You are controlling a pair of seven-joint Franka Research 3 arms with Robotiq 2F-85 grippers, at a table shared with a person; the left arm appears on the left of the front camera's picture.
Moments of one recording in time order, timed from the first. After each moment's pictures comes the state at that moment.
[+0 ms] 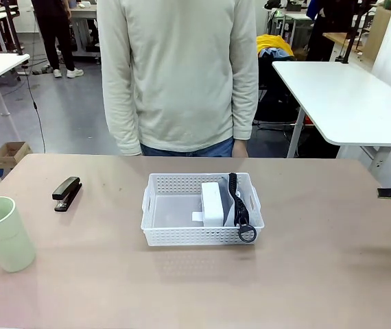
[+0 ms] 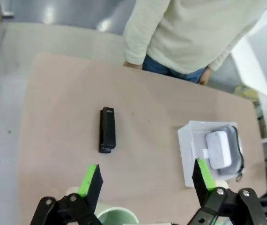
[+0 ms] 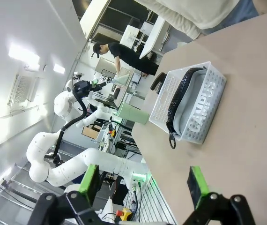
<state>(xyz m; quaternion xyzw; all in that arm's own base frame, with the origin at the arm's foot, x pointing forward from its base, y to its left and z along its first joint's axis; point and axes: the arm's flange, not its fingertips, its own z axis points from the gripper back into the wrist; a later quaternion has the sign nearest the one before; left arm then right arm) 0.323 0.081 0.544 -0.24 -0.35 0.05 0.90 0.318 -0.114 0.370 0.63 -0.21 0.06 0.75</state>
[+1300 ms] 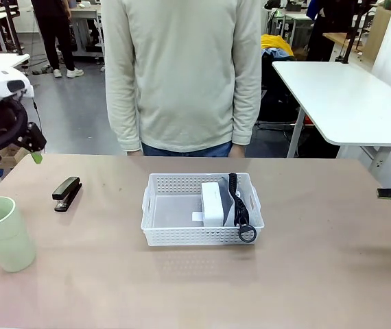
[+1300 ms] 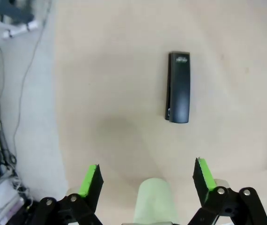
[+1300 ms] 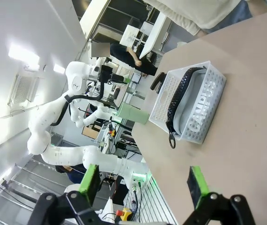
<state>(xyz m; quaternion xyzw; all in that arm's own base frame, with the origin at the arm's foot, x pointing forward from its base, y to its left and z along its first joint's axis) 0.460 0.018 0.460 0.01 -0.07 0.01 1.00 0.317 -0.114 0.369 0.63 -0.20 0.06 0.75</state>
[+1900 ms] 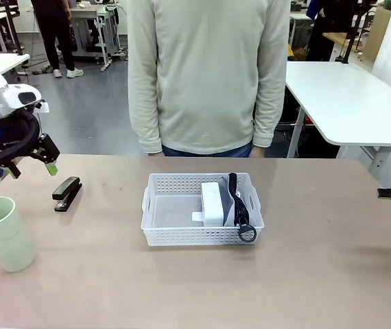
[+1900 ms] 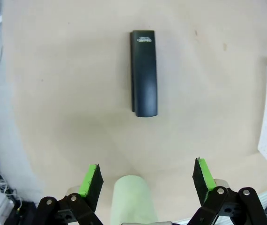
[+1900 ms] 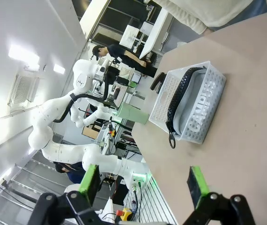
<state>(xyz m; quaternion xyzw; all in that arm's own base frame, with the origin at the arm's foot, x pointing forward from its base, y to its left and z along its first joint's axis) 0.467 0.002 0.429 -0.06 -0.03 -0.02 1.00 0.317 -0.115 0.369 0.63 -0.21 0.06 0.75</state>
